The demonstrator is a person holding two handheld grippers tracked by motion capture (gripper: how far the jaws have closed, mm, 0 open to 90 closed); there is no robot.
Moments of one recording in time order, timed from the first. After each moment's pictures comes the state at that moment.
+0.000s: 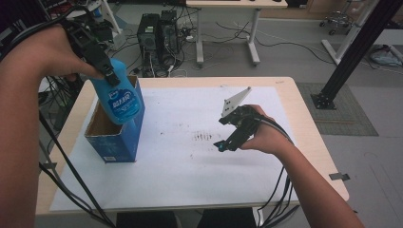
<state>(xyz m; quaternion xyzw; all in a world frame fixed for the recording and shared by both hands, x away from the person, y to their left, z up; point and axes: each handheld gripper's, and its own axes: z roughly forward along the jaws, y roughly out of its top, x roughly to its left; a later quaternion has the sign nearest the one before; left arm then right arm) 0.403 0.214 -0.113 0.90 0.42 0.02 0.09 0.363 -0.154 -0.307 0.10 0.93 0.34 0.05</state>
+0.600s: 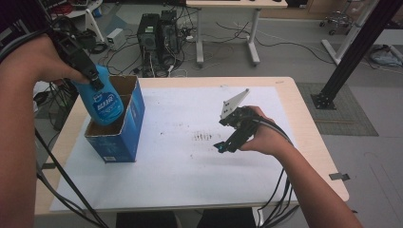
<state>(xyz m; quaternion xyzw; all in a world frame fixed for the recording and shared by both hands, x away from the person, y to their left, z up) 0.417 0.253 -0.146 0.89 0.46 0.04 0.06 0.361 -0.151 -0.311 0.11 0.94 0.32 0.06</state>
